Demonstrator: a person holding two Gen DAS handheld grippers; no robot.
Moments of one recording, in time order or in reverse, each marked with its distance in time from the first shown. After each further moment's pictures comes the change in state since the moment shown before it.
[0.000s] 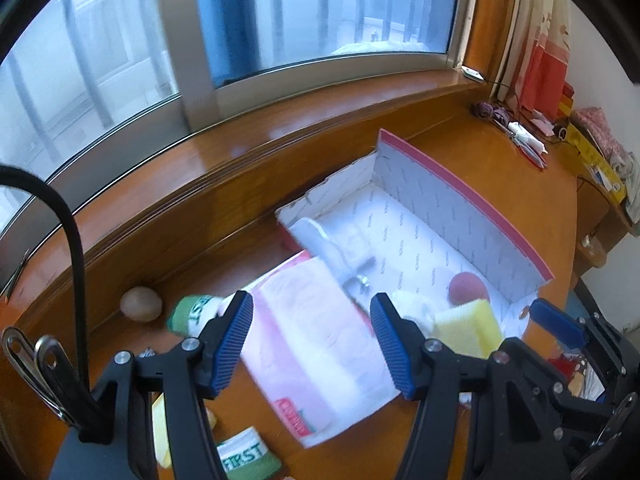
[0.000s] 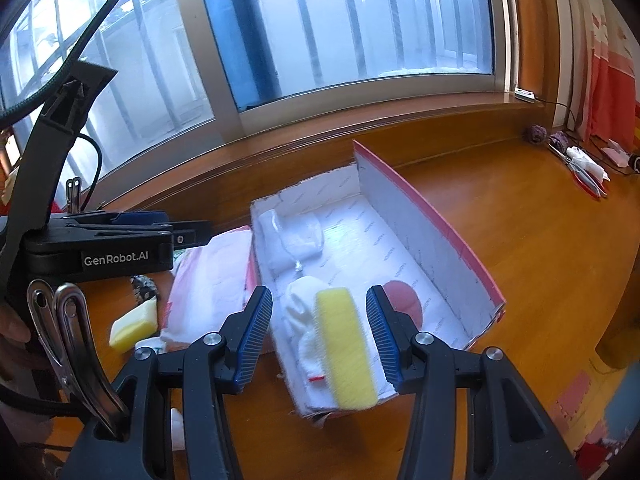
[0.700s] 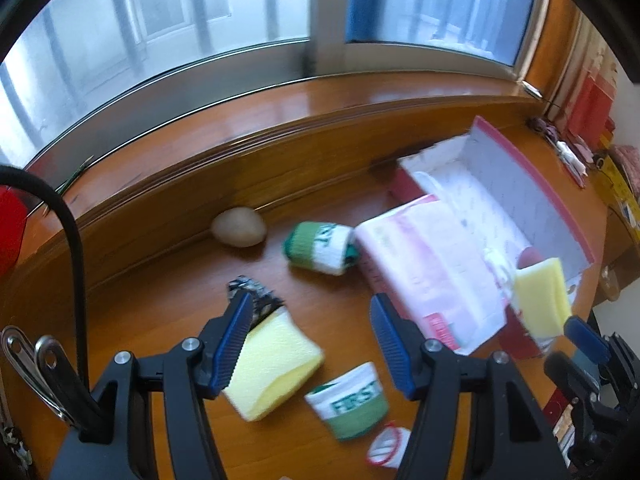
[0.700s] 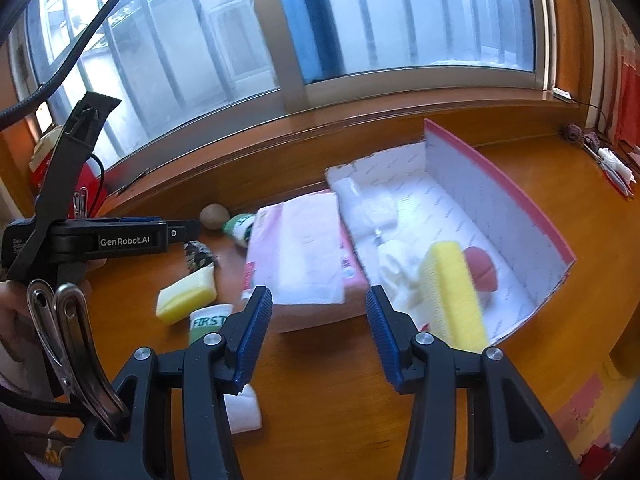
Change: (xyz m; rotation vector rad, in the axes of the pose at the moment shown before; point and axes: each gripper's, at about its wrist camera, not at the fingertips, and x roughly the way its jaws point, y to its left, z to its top) left arm -0.013 0.105 -0.060 -0.162 0.060 0.091; right arm -0.006 0.069 -0.029 -0.051 0.047 0.090
